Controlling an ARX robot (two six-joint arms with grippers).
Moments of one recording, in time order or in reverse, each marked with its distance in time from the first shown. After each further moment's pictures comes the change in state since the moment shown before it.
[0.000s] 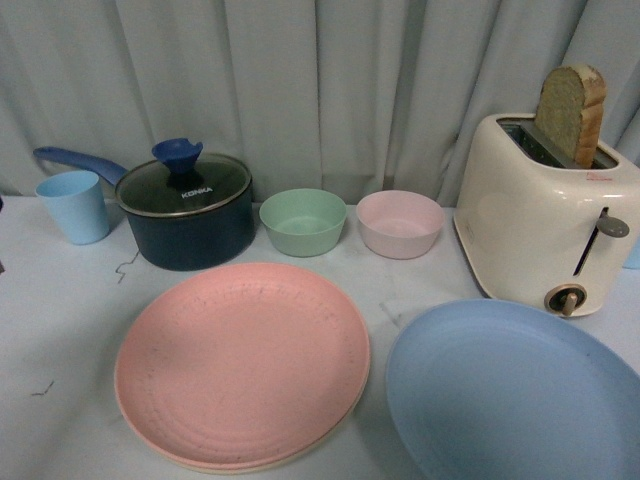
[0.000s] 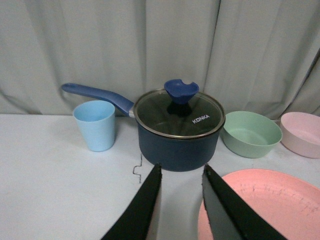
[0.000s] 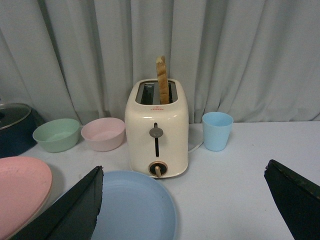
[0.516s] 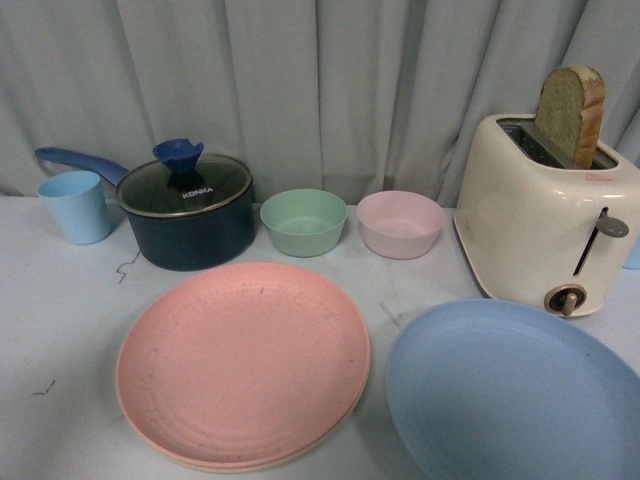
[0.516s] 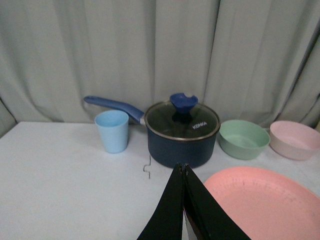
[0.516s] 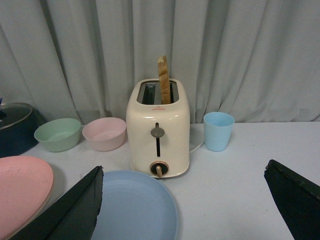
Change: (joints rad) left arm 0.007 -0.637 -0.161 -0.417 -0.007 0.013; right arm 0.000 0.000 0.000 0.000 0.000 0.000
